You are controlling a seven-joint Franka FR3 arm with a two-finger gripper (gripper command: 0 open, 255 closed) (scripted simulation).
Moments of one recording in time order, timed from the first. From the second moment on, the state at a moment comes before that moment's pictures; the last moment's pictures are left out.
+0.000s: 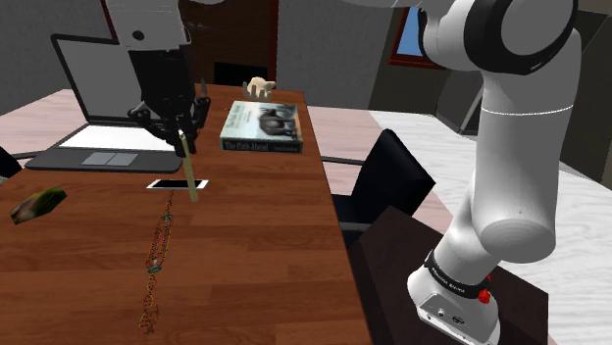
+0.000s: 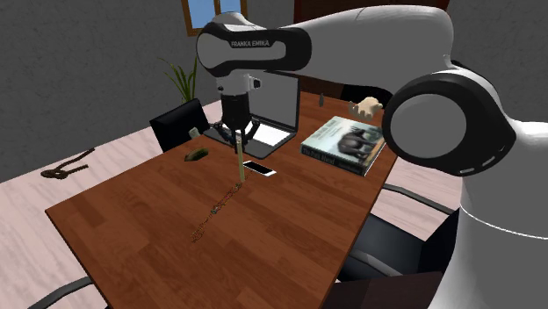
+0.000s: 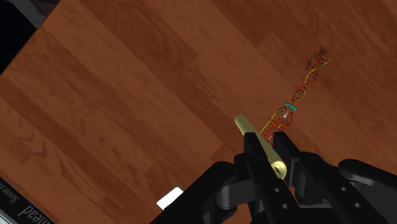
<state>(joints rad) 0.26 0.34 0.46 -1.38 -0.05 1.56 0.62</state>
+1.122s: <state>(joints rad) 0.28 0.42 0.45 -1.06 -0.08 1.31 0.62</state>
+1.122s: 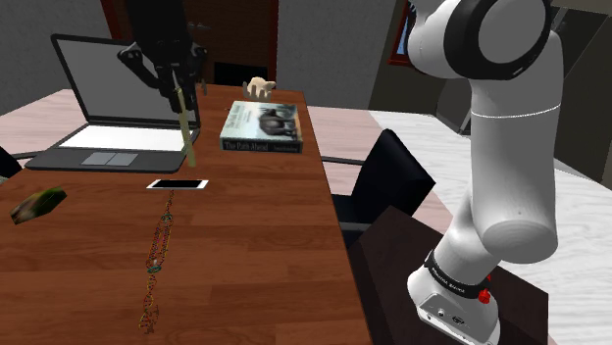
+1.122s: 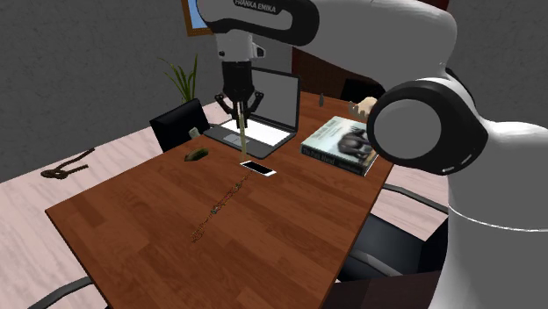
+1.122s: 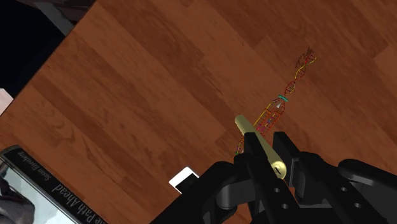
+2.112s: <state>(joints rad) 0.06 0.43 0.36 -1.14 -0.09 1.39 0.31</state>
